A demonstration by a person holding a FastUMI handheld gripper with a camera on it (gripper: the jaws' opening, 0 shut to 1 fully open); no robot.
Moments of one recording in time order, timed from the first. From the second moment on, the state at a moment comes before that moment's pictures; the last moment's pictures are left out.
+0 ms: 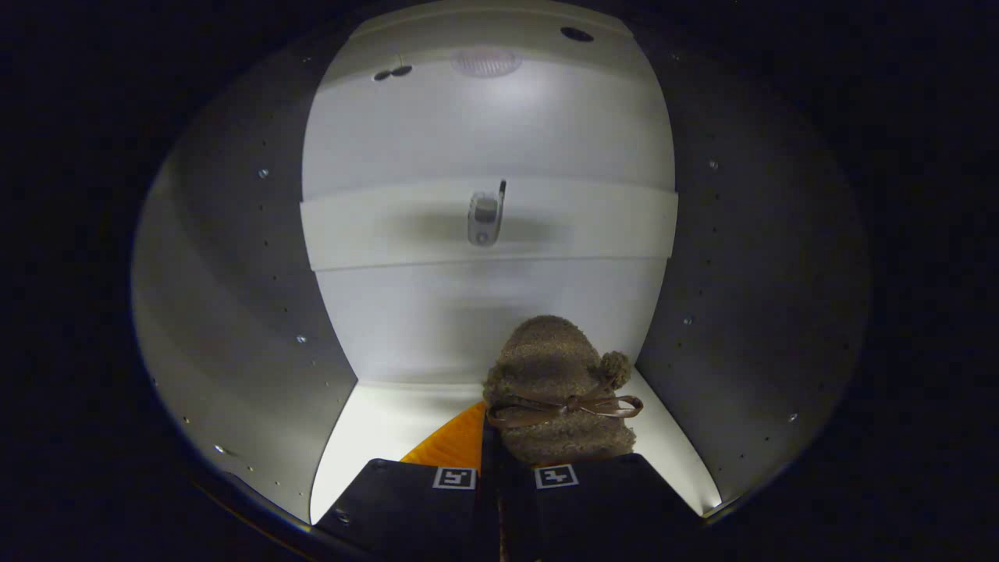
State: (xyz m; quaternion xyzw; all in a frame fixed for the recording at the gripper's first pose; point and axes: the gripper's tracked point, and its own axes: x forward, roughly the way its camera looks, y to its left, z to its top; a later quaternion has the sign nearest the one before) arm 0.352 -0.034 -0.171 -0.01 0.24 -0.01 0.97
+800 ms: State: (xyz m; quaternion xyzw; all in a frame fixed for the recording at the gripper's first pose) arm 0.301 -0.033 -0.158 -0.02 0.21 -0.01 0.98
